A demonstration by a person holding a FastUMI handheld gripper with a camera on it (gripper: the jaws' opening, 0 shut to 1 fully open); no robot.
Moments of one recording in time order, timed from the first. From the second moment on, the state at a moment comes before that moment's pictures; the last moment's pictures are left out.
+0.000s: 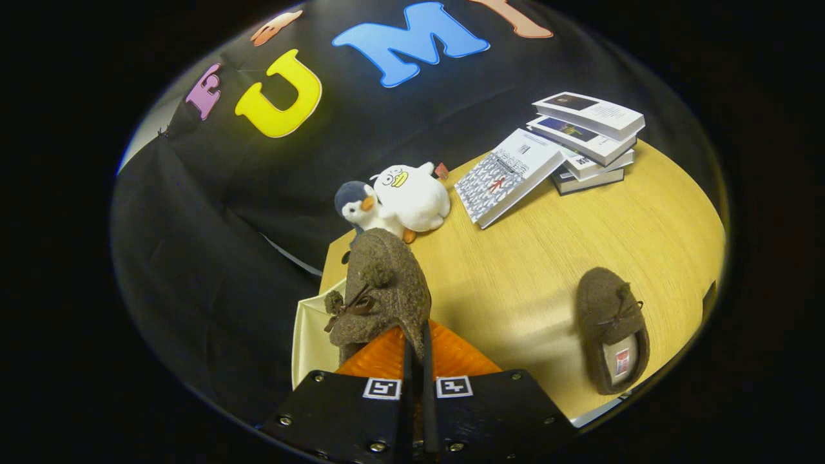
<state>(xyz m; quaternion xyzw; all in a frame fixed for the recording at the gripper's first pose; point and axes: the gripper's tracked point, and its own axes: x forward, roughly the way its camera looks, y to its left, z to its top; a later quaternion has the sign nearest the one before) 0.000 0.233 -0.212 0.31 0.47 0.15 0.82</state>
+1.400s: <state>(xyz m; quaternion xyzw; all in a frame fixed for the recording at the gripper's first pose) -0.059 0.444 -0.286 0.26 0.56 0.19 0.77</state>
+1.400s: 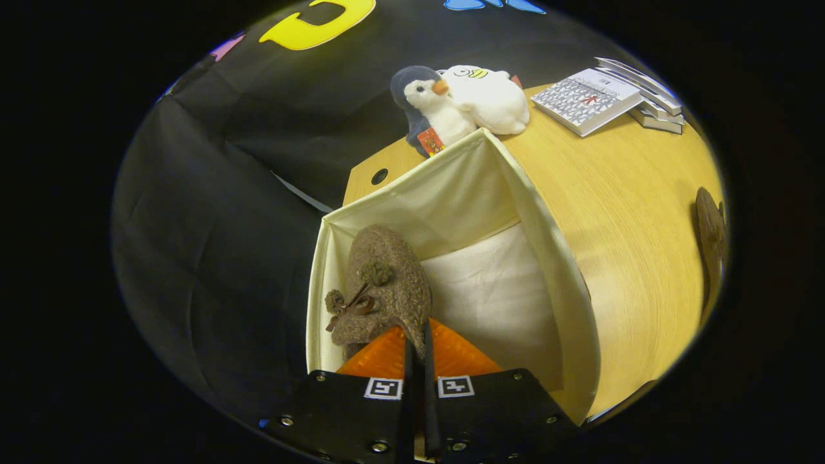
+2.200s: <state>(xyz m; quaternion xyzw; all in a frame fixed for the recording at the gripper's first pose) -0.033 0.375 -0.190 0.20 0.42 0.30 0.83</state>
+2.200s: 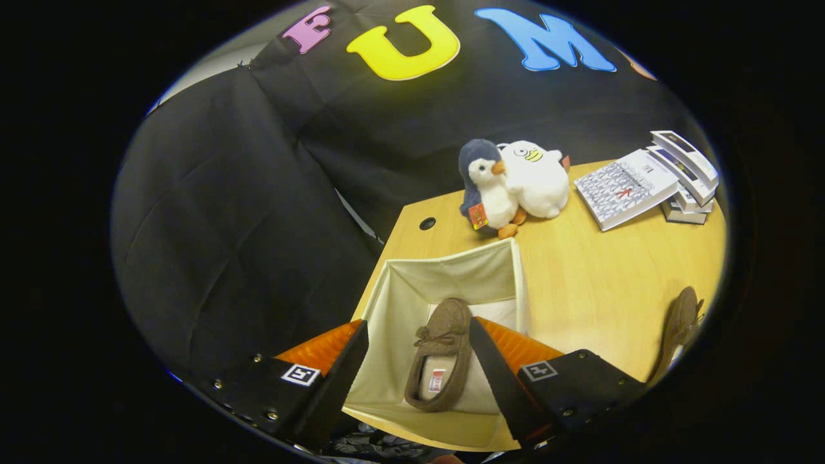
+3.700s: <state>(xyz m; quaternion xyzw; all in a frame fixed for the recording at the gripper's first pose) -0.058 0.015 -0.341 0.04 0.48 0.12 0.87</state>
